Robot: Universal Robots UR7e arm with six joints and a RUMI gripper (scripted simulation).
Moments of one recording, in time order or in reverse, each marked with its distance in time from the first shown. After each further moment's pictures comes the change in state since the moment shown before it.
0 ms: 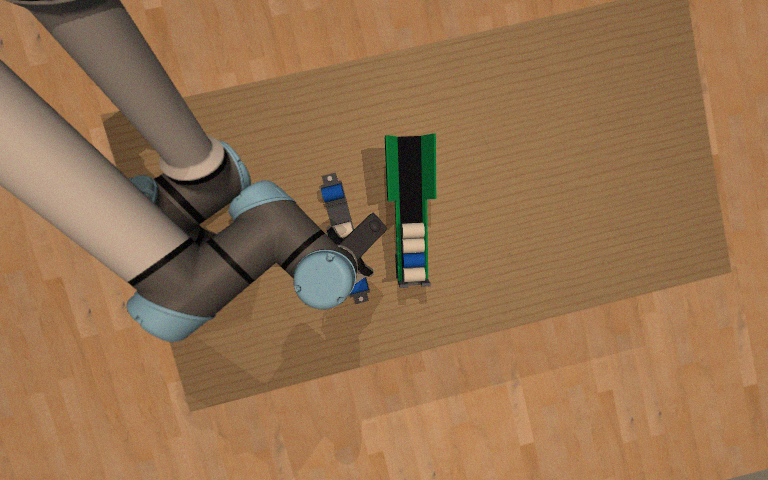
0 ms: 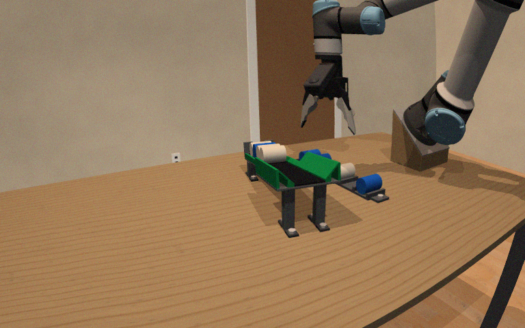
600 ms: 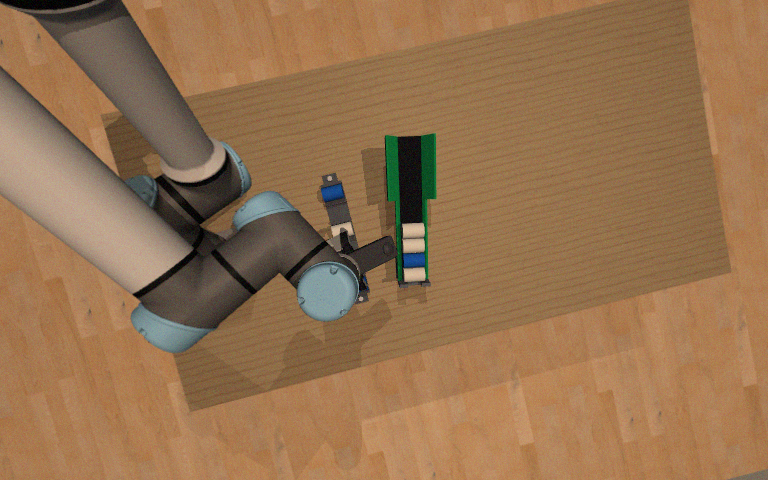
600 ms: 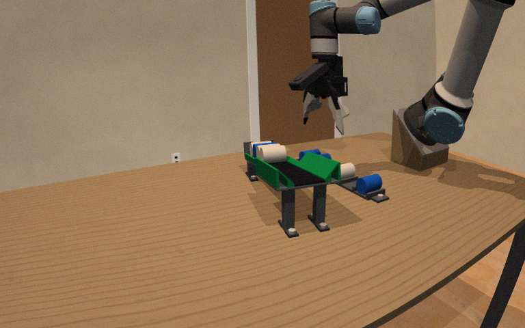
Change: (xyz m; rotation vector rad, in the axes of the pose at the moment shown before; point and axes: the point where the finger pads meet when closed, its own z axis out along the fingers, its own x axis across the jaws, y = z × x) arm 0.020 0.008 -0.001 0.000 0.000 0.386
